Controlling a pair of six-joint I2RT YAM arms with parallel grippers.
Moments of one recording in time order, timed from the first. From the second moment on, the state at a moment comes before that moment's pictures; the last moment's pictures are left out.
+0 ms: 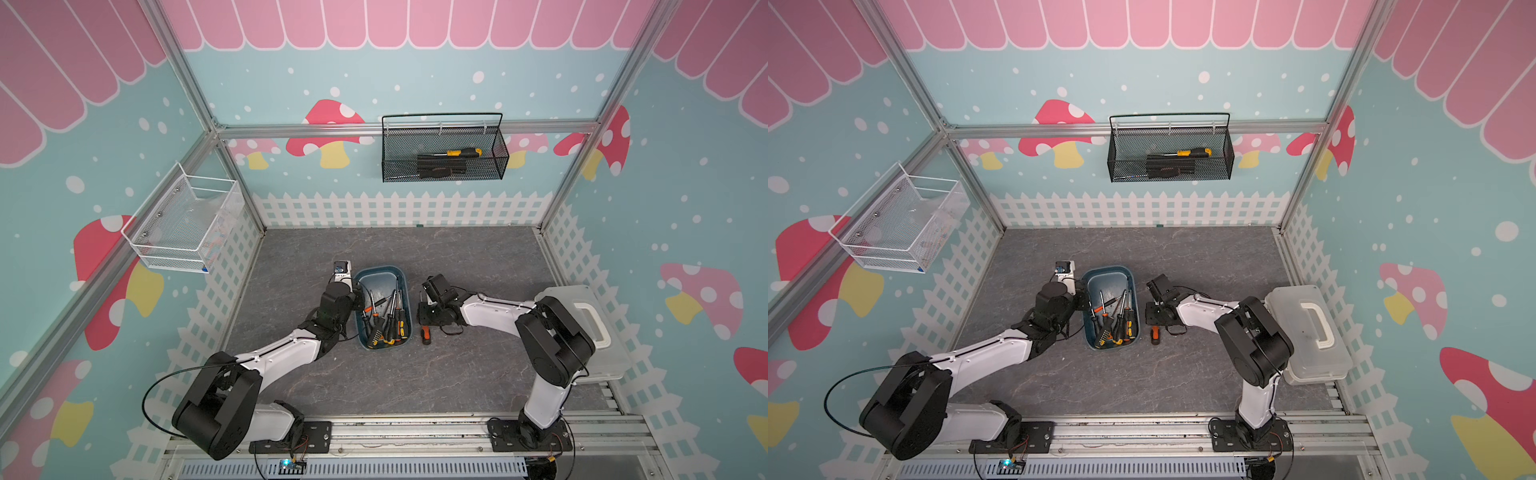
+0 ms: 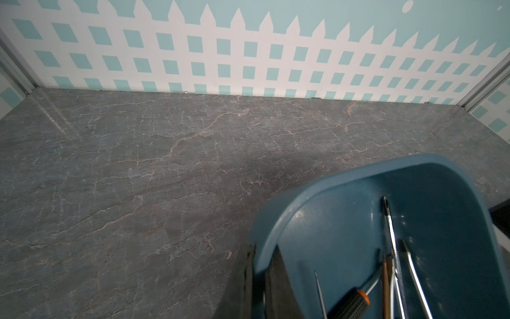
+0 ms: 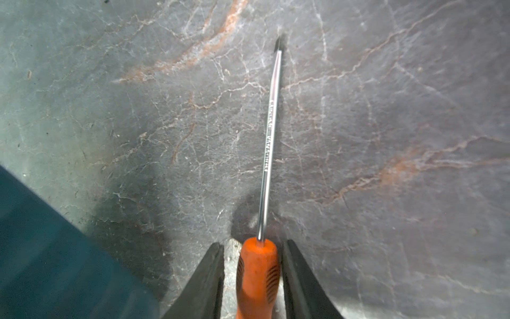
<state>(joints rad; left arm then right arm) -0.47 1.35 0.59 0.37 -0.27 -0.23 0.63 1.80 1.03 -0.28 -0.05 0.58</state>
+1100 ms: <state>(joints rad) -0.47 1.33 0.59 0.35 -0.28 -0.23 0.89 1.36 0.96 -0.42 0.06 0.58</state>
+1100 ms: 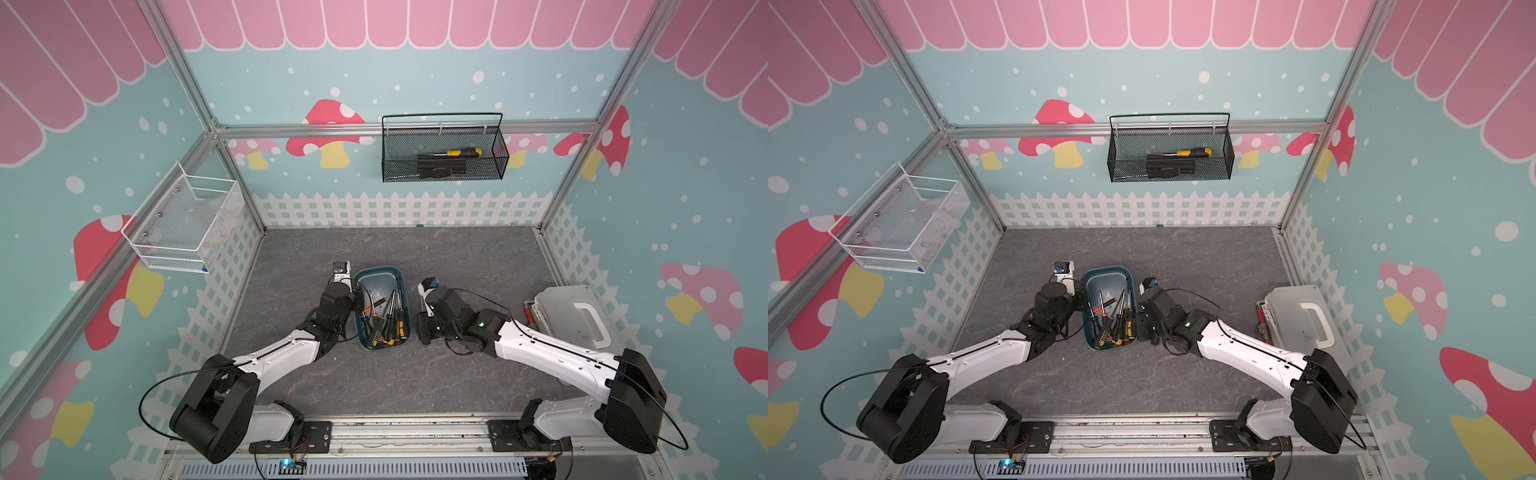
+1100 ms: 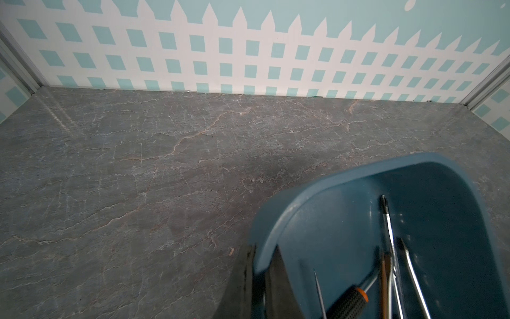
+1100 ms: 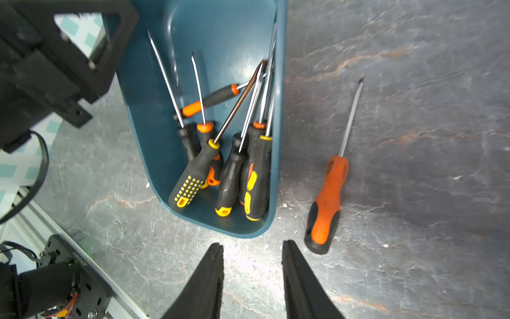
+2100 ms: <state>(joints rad) -0.48 1.33 0.59 0.33 -0.30 -0.24 0.91 1.77 1.10 -0.15 -0.16 0.74</state>
